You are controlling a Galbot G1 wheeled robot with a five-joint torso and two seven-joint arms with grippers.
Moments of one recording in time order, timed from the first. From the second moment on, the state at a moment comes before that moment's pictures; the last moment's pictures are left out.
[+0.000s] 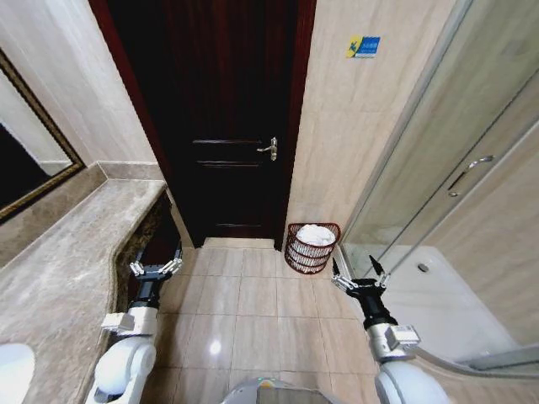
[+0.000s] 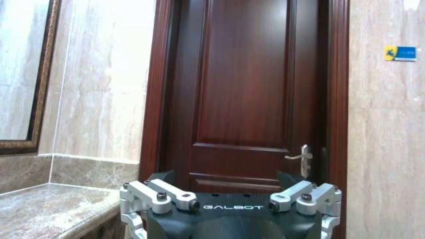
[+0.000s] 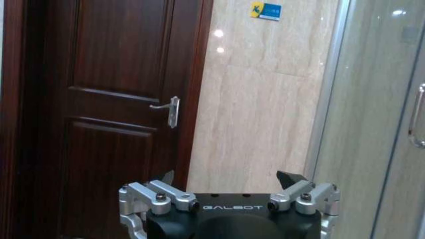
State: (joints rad) left arm 1.66 -1.36 -0.80 -2.14 -0.40 -0.22 0.07; right arm -1.77 1.44 0.56 2.37 -0.03 -0.05 0.03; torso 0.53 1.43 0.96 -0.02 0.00
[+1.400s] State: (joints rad) left arm 1.66 -1.35 -0.80 -2.16 -0.42 -0.20 0.07; right arm -1.76 1.44 0.56 2.35 -0.02 -0.01 0.05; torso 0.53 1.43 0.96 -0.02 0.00
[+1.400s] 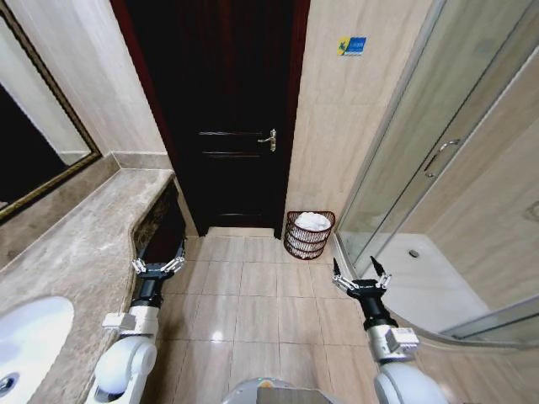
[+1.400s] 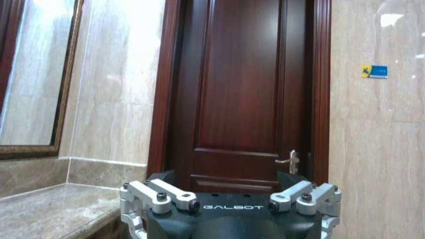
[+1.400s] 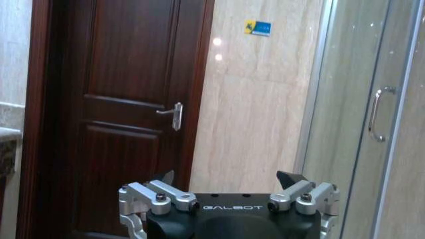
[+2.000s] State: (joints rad) left arm 1.65 -1.25 -0.75 -2.18 -0.50 -0.03 0.05; right arm -1.67 1.46 0.67 2.36 0.17 -0.15 0.07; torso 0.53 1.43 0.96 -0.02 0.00
